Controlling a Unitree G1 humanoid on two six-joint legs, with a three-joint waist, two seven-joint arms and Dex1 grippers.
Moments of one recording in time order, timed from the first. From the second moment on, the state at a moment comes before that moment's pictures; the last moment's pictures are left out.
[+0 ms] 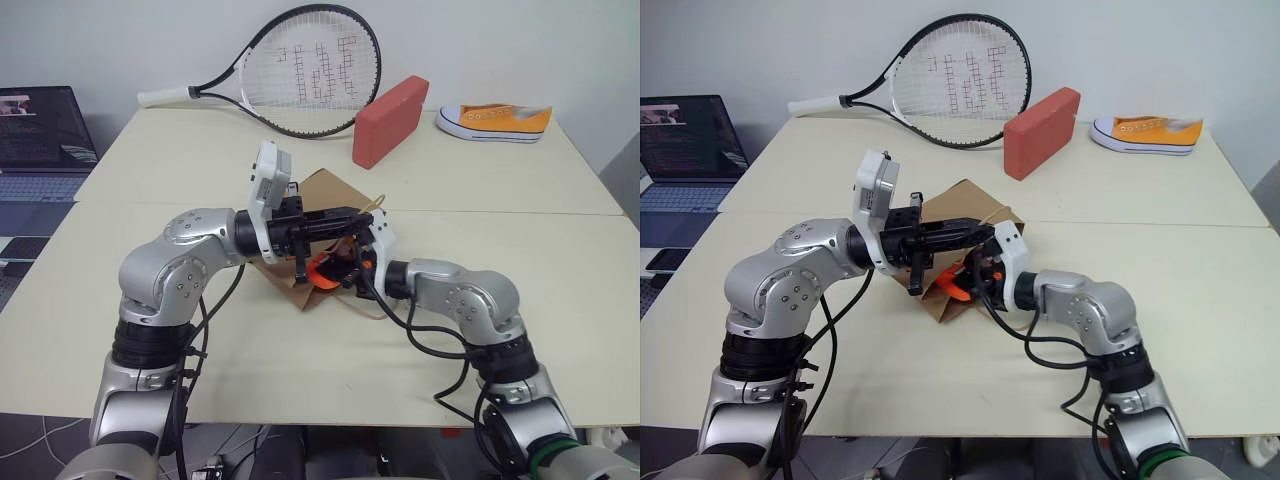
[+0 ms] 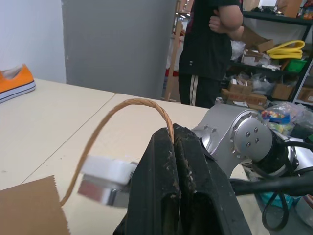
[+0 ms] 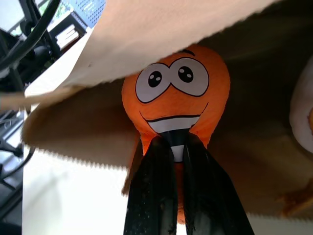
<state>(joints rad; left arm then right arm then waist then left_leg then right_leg) -0.66 0.49 0.00 -0.23 -0.74 0.74 -1.01 -0.63 -0.14 0.17 -0.11 0.57 1.05 0.43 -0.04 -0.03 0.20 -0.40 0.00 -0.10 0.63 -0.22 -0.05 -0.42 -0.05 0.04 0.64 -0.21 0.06</state>
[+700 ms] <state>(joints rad) -0.65 0.50 -0.02 -0.21 -0.71 0.71 -1.00 -0.57 -0.21 0.20 -0.20 0.44 0.96 0.44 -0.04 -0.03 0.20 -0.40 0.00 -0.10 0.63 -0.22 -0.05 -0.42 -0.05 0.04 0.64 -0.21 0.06</state>
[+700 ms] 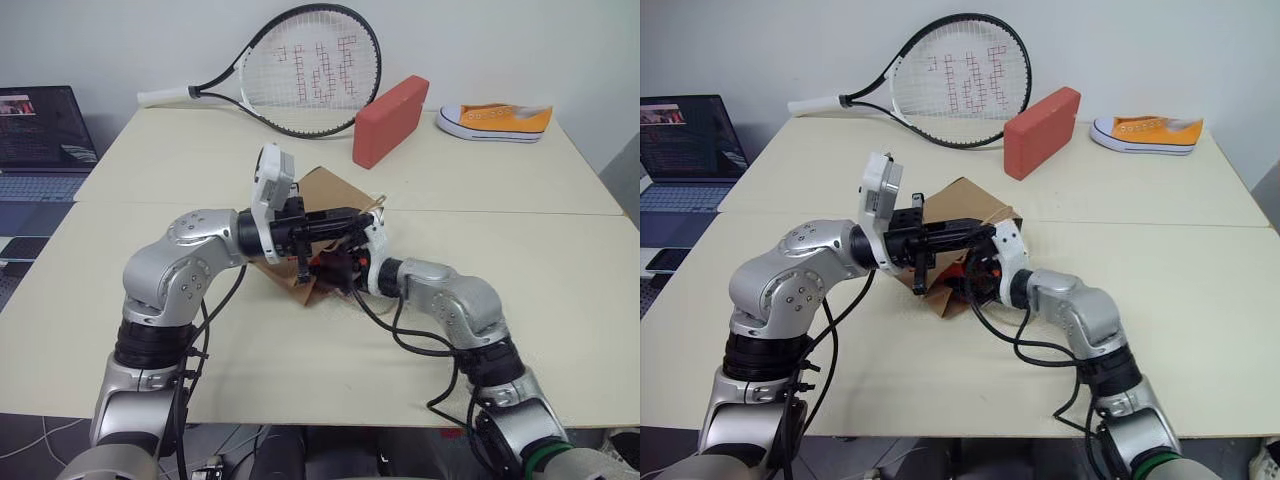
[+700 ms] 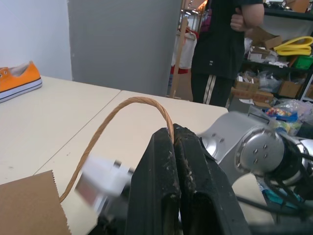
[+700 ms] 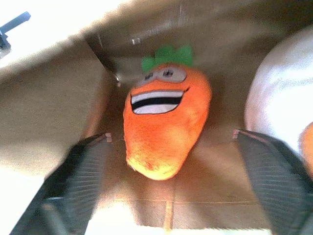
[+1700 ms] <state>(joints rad) -0.70 0.53 0.03 -0.16 -0.70 0.67 -1.00 -0.30 -0.46 0.14 -0.23 0.41 0.79 0.58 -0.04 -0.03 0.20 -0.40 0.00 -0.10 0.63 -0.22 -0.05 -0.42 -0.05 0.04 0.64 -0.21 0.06</state>
